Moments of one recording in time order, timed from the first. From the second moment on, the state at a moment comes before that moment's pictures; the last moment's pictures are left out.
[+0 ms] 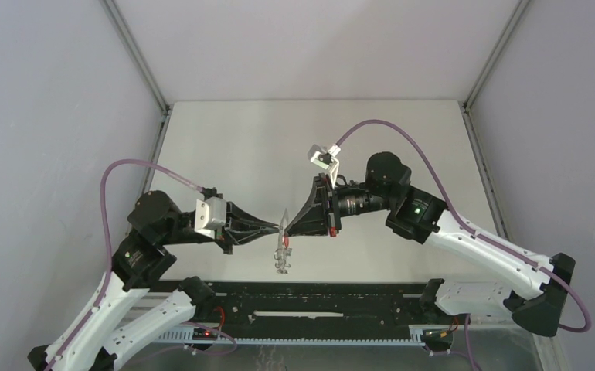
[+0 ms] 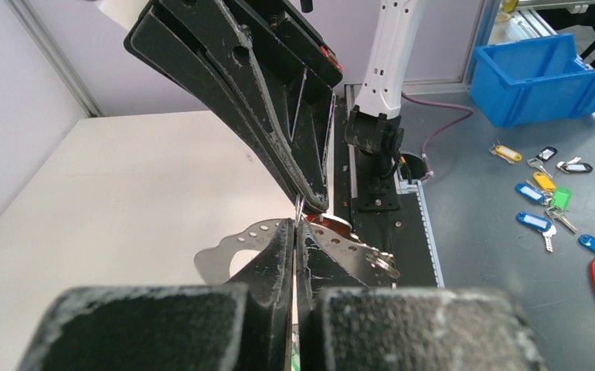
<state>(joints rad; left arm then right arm) -0.69 0.59 0.94 -0.31 0.82 0.08 0.97 1.14 1.14 -0.04 -0.76 0.58</state>
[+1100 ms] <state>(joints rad) -0.69 0.60 0.89 -0.19 0.83 -0.08 1.00 1.08 1.24 -0.17 -0.63 0.35</state>
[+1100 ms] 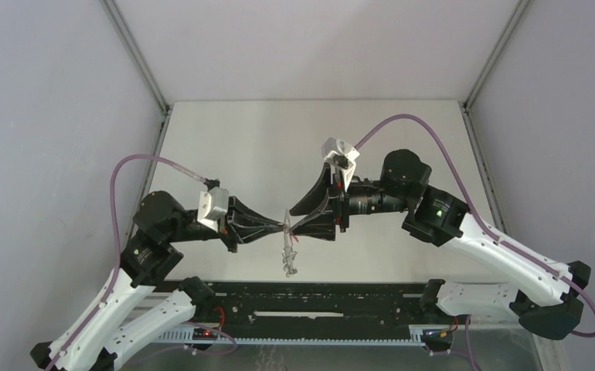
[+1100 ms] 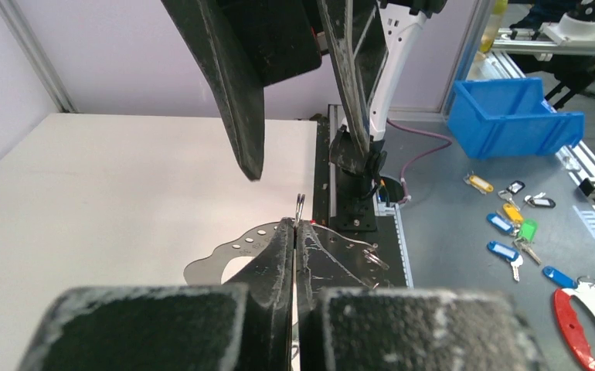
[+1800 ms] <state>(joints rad) -0.69 0.60 0.87 -0.14 0.81 -0.14 1.06 1.13 1.27 -0.21 -0.58 0.27</state>
